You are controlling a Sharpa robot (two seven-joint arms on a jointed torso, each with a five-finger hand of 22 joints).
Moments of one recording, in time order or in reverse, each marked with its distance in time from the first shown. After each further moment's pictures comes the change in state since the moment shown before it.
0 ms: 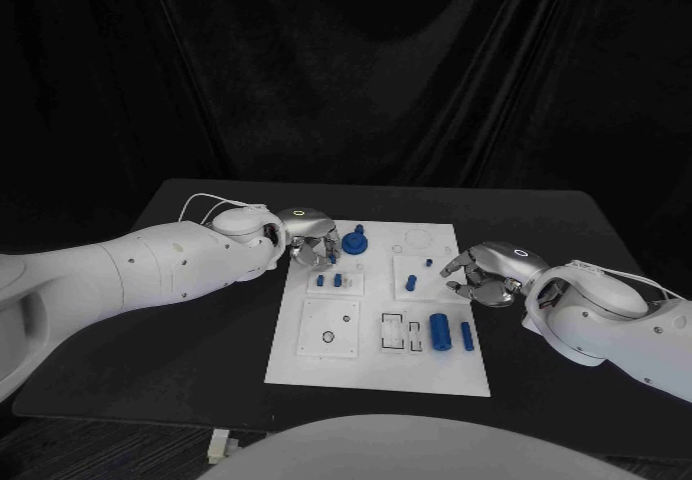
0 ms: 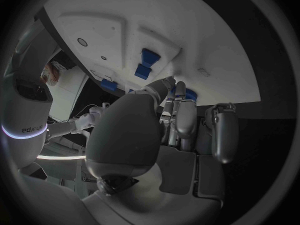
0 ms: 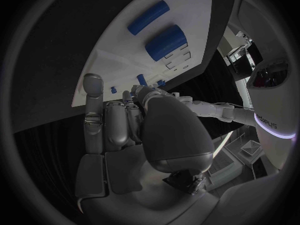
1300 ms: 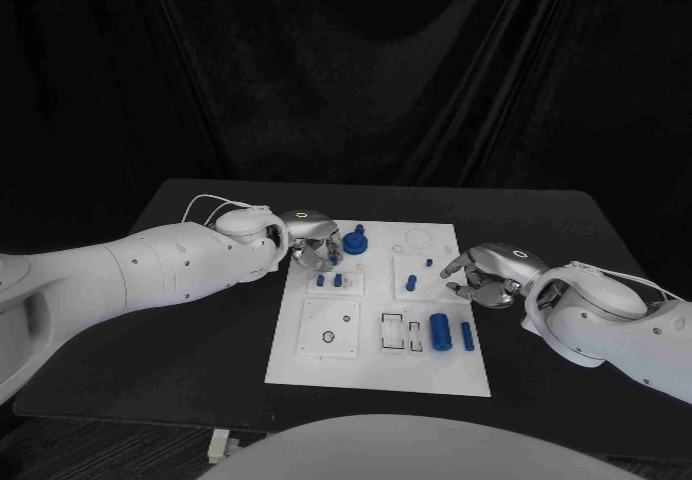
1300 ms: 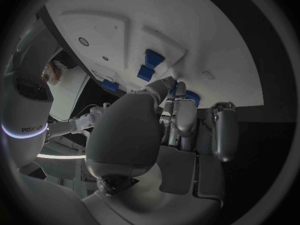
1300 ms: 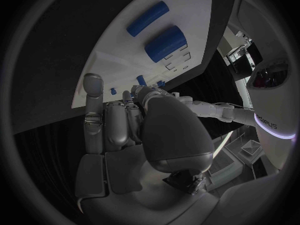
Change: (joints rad) left arm -0.003 0.007 0.000 0.002 0.002 0.015 0.001; left_hand 0.000 0.000 0.000 0.000 -0.001 -0.001 -0.003 0.000 -0.004 0.000 0.000 -0.004 -0.003 -0.006 -0.001 -0.012 -0.014 0.000 -0.012 0.000 -0.011 0.000; right arm -0.004 0.002 0.000 -0.001 0.000 0.001 0.000; right_hand 0.000 0.000 0.007 -0.001 0.000 0.000 0.000 0.000 0.000 0.000 0.000 0.000 0.000 0.000 0.000 0.000 -0.001 0.000 0.000 0.000 -0.006 0.000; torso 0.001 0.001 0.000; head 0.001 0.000
